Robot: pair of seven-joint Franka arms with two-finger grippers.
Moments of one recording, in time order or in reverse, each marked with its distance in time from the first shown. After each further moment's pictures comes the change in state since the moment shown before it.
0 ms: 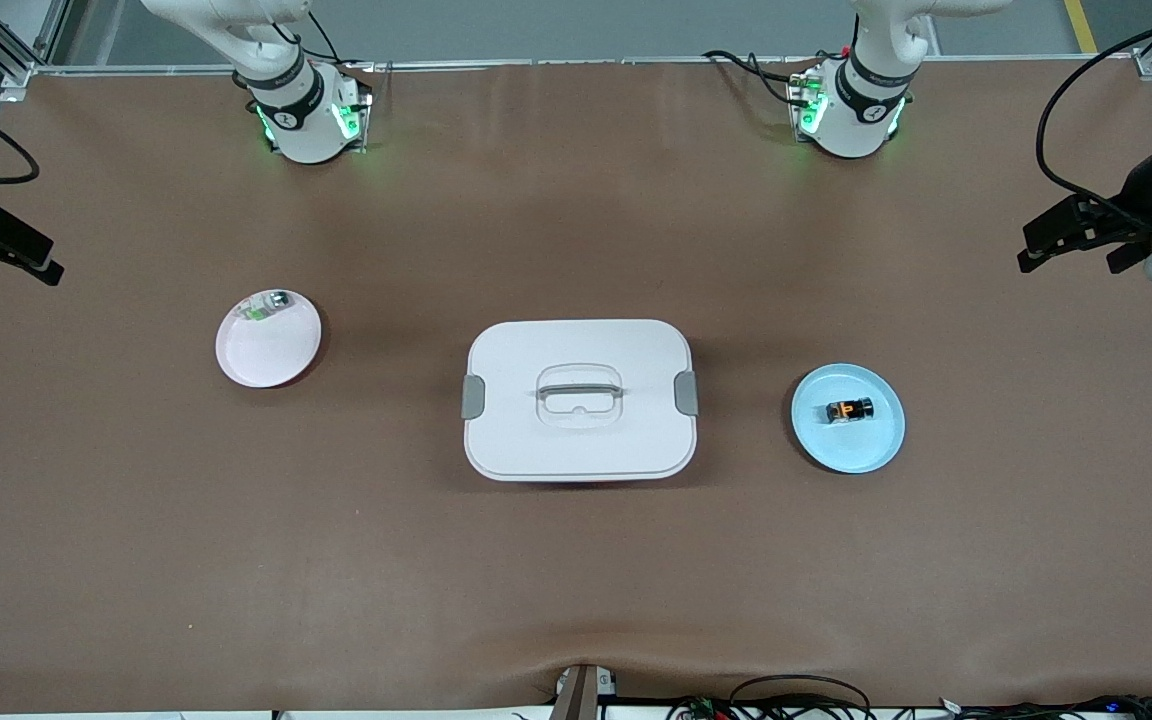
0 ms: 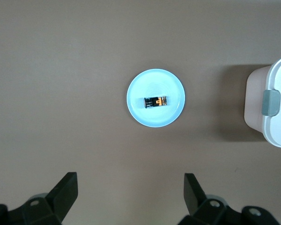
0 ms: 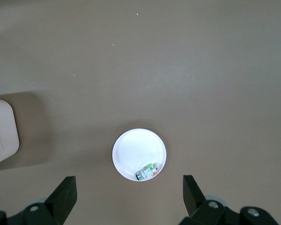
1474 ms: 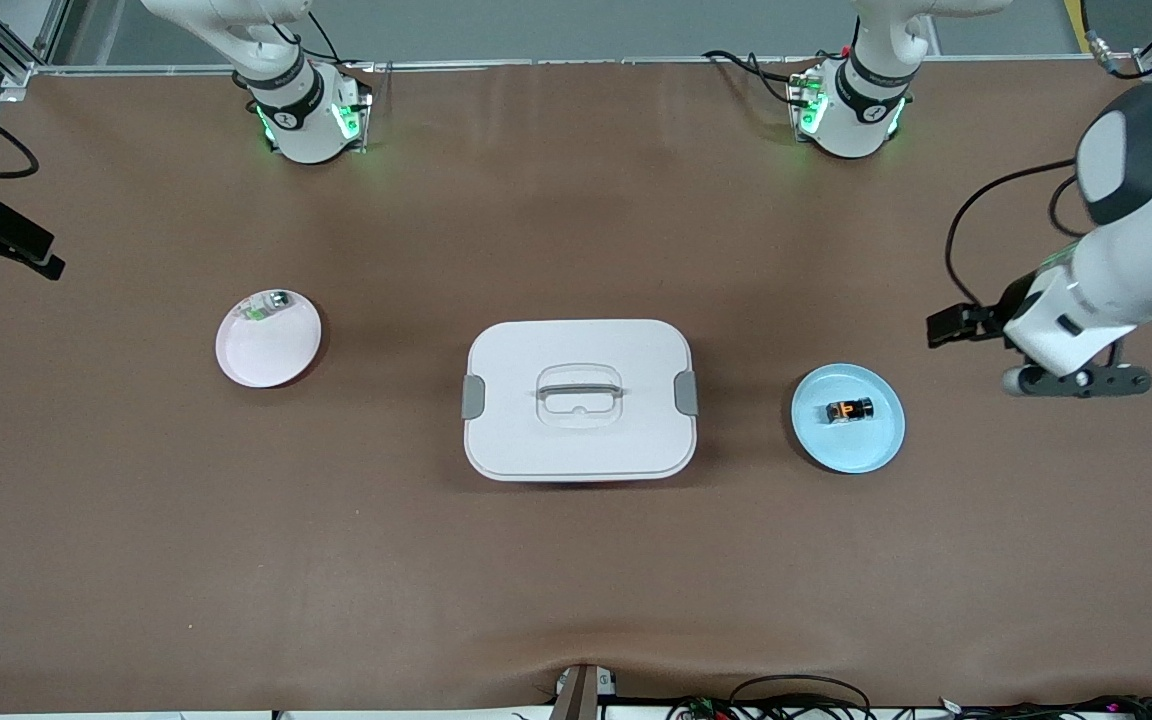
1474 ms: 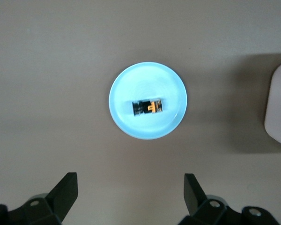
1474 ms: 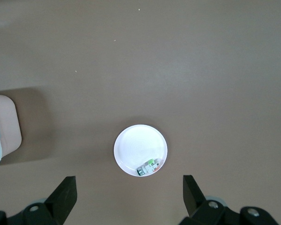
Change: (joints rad) left arm -0.008 0.212 -0.057 -0.114 0.000 0.217 -0.041; right arm 0.000 0.006 0.002 0.024 0.009 -0.036 0.000
